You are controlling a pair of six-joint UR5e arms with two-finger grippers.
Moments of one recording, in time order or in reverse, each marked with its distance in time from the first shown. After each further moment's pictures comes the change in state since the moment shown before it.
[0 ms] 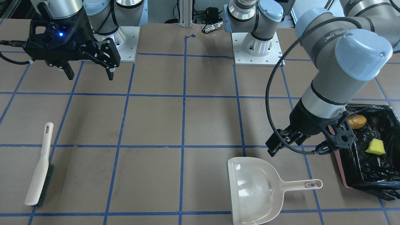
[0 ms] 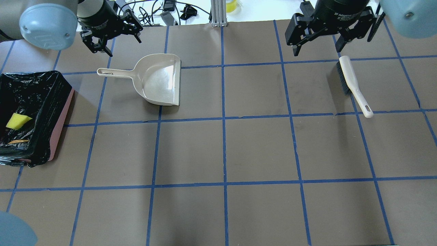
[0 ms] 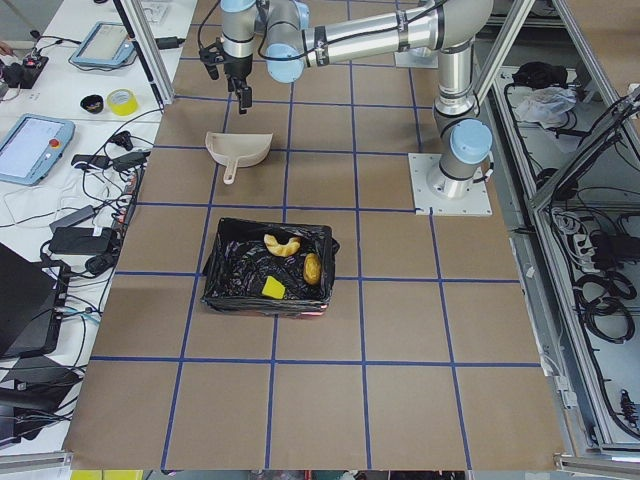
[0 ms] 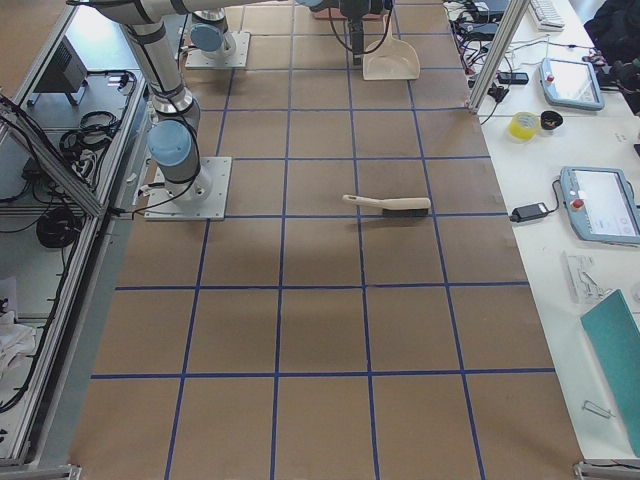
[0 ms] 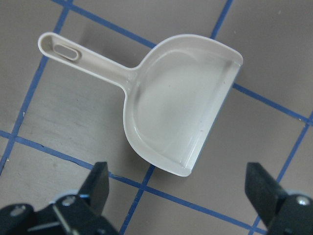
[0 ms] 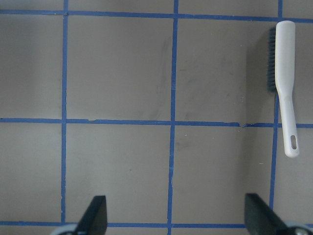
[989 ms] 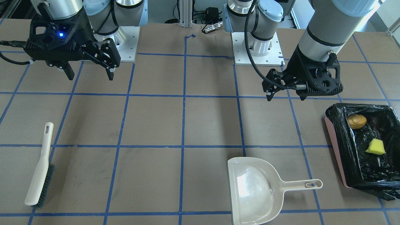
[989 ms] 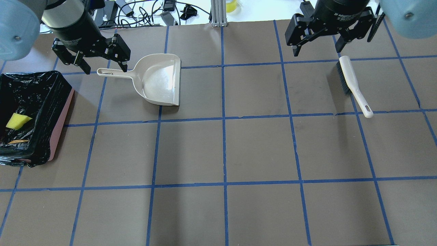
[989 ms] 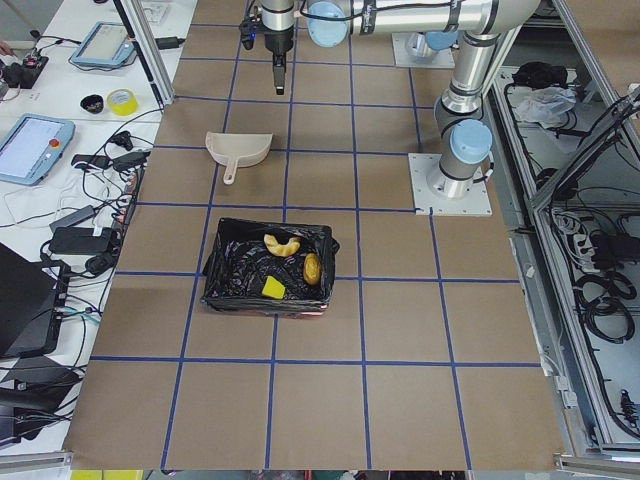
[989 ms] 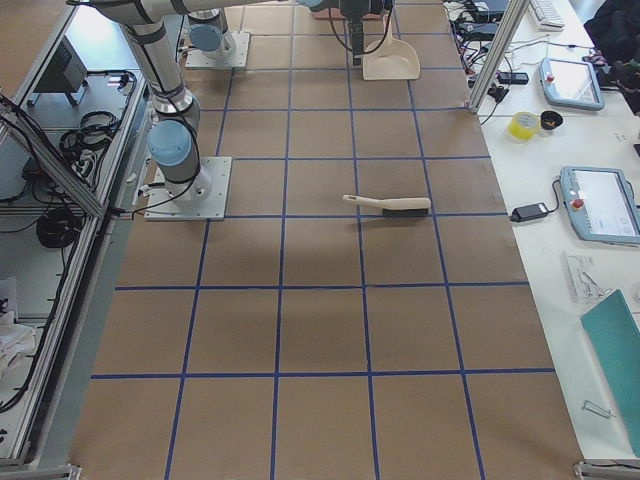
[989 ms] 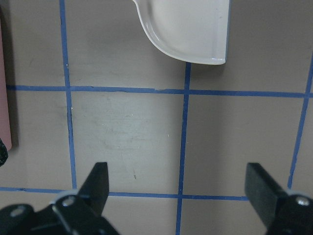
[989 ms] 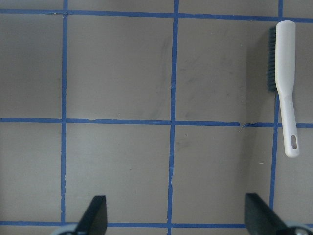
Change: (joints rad) left arm -0.015 0.202 -0.048 -0.300 0.105 0.361; right arm 0.000 0.000 0.001 0.000 0.000 0.000
